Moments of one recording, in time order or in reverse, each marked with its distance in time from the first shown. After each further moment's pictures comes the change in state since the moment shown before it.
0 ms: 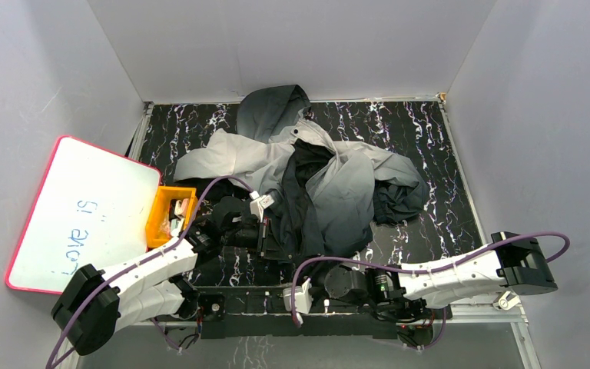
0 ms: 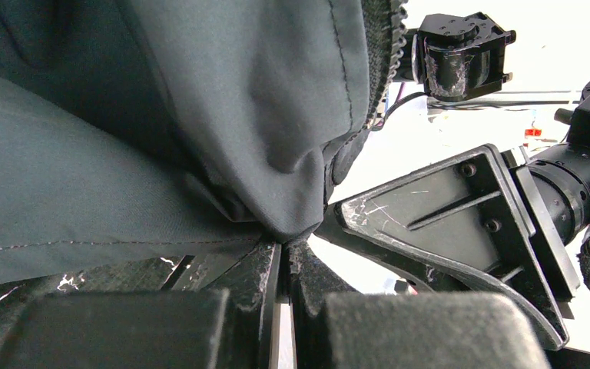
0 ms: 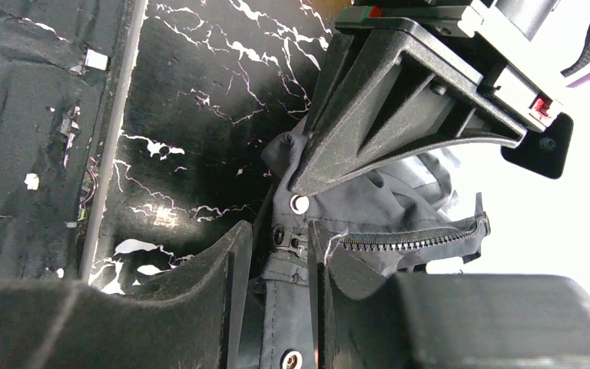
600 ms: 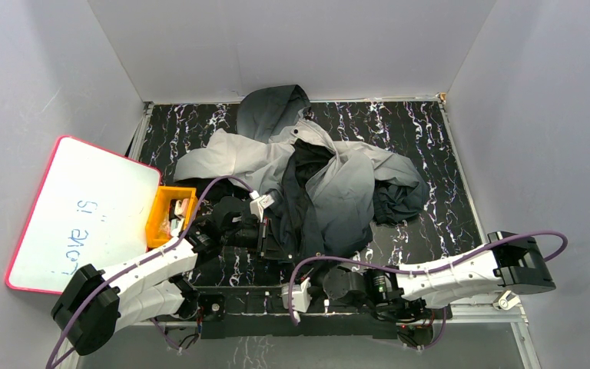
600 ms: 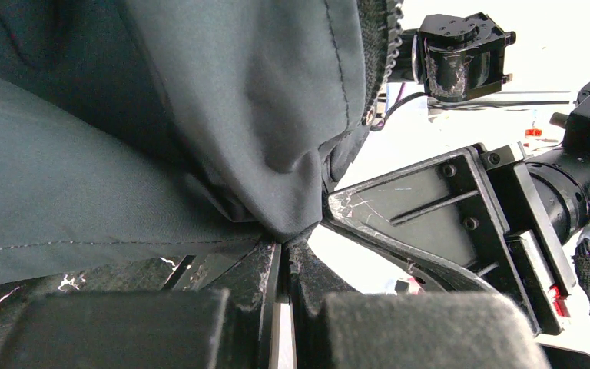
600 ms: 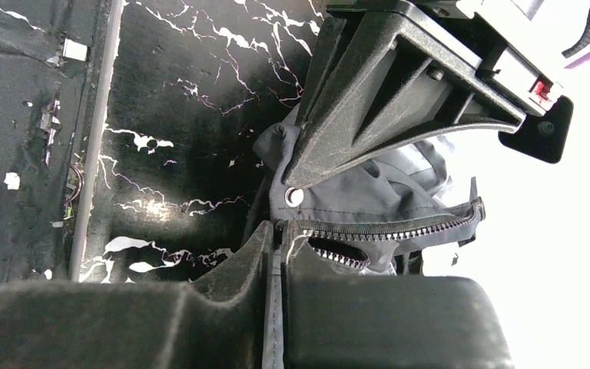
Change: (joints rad) left arm 0.000 0.000 0.000 0.001 0.000 0.001; right arm 0.002 0.024 0.000 0.016 0.060 0.010
